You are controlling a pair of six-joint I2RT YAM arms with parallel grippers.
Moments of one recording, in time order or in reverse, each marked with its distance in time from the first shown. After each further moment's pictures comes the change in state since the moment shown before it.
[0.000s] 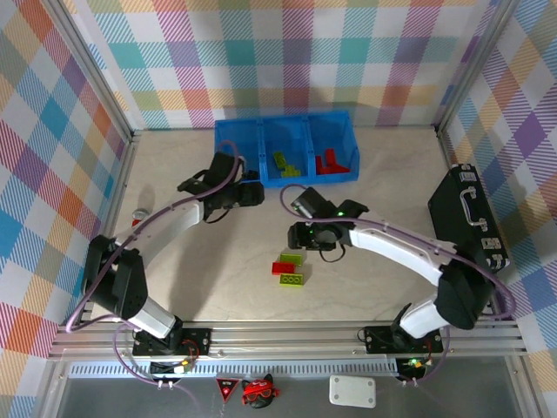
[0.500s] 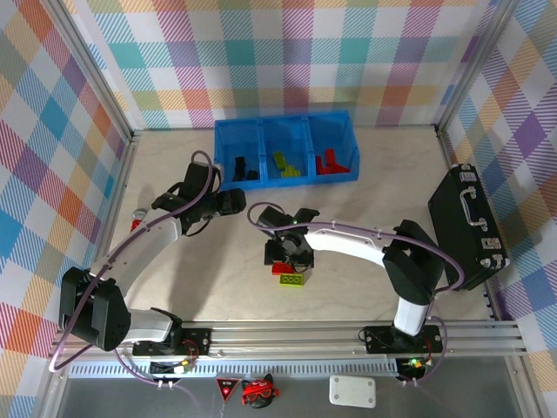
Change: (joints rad) left arm 0.076 -0.184 -0.137 -0.028 0.026 0.005; right arm 0.130 0.282 0.126 -0.060 0.019 0.211
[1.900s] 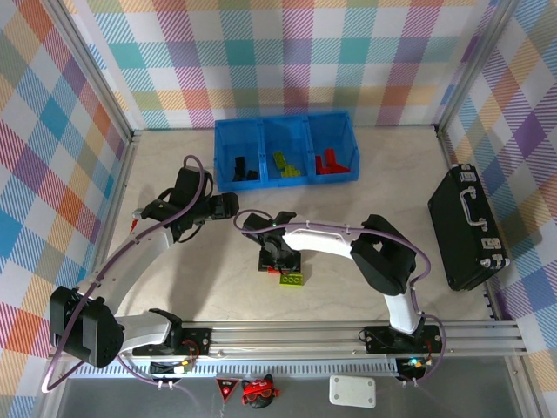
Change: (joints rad) left arm 0.013 -0.101 -0.034 -0.042 -0.039 0.053; right arm 0.036 0.183 0.123 -0.045 -0.021 0.041
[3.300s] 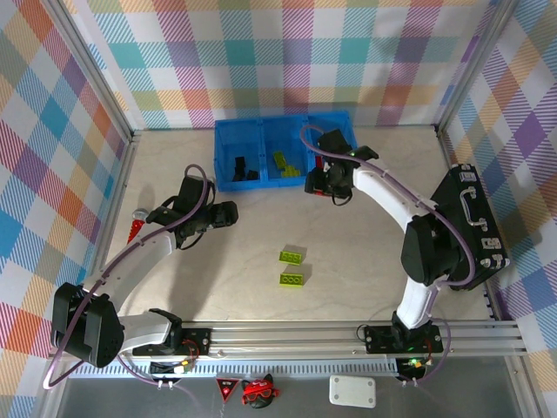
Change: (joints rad) left arm -0.006 0.003 -0.097 0.042 -0.014 -0.055; right arm -0.582 -0.157 0.163 0.038 -0.051 -0.527
